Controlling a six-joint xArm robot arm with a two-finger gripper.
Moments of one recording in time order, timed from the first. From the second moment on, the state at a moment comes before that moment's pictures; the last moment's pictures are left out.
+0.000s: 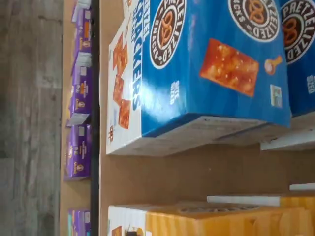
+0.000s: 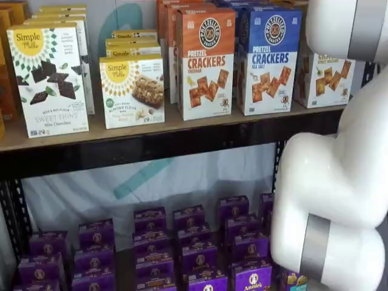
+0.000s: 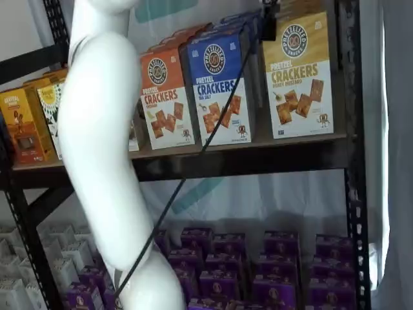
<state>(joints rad) -0.76 -0.14 -1.81 0.44 1.76 -2.16</state>
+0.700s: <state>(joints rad) -0.74 -0.09 -1.84 0.42 1.76 -2.15</state>
